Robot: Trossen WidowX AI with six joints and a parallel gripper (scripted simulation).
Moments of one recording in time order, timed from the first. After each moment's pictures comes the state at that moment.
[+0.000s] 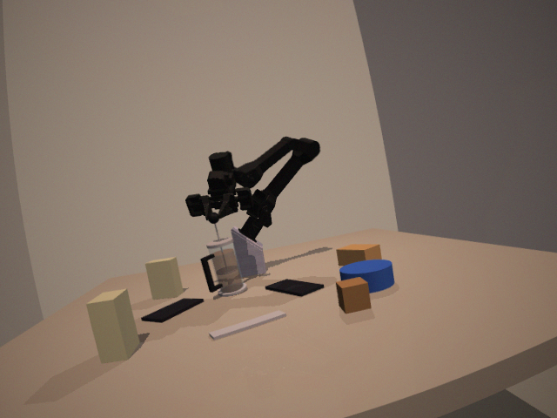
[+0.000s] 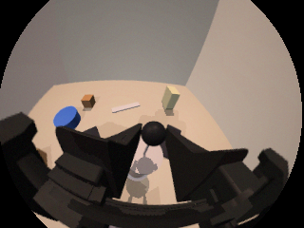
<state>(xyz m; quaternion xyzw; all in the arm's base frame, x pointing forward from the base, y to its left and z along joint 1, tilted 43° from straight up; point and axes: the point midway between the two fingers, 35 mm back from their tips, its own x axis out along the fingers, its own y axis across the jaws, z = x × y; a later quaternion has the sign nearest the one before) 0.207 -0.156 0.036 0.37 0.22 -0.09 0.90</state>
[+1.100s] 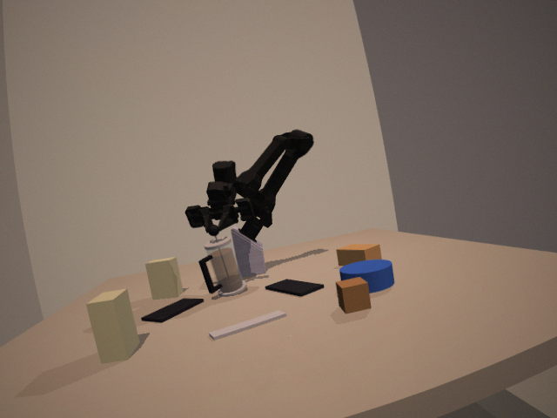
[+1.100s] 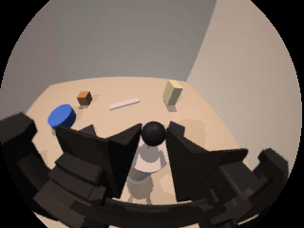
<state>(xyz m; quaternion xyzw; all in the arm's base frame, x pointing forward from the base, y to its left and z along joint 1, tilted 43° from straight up) 0.222 -0.141 0.011 0.38 0.23 -0.09 0.89</state>
